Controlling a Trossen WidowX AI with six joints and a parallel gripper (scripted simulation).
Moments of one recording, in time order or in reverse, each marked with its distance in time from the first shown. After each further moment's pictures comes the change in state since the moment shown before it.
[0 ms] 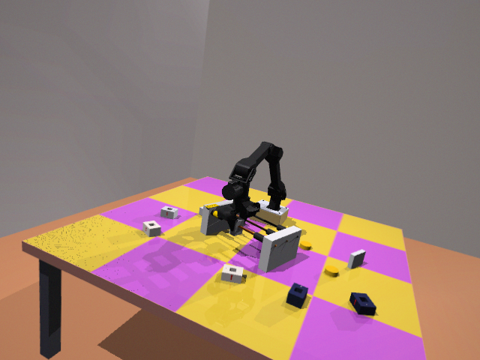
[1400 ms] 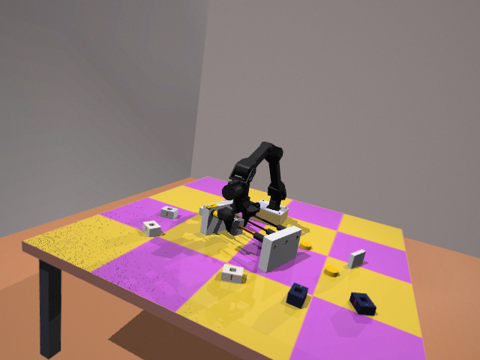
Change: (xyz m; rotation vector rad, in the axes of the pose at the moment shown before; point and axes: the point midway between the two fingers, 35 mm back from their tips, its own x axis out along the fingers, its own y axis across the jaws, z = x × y) arm 0.000 0.000 0.000 0.000 0.000 0.000
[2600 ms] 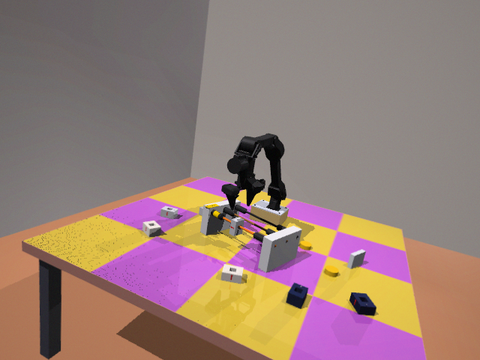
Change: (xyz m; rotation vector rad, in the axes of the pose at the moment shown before) arm -0.095 0.005 0.002 0.000 -0.010 -0.044
